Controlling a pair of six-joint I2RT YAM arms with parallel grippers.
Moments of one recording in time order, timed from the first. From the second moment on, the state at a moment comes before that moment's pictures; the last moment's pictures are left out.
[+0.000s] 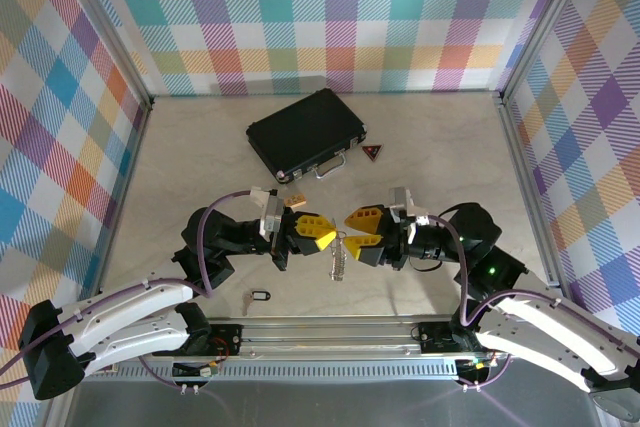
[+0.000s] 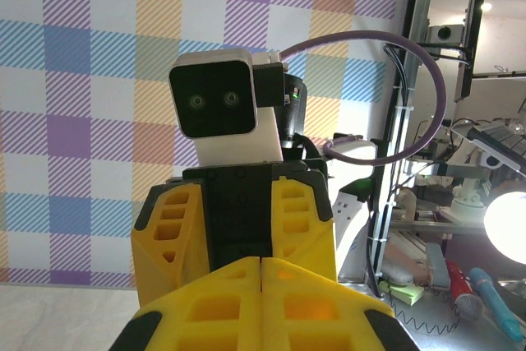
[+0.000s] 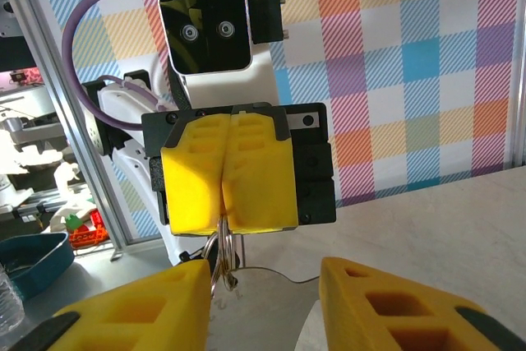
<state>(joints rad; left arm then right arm) -0.92 0.90 0.62 0.65 0.67 -0.31 0.90 0.67 0.67 0.13 -0.57 0.23</state>
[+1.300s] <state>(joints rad) -0.92 0.87 0.62 0.56 0.63 -0.28 0.90 0.70 0.67 0.12 -0.63 0.22</state>
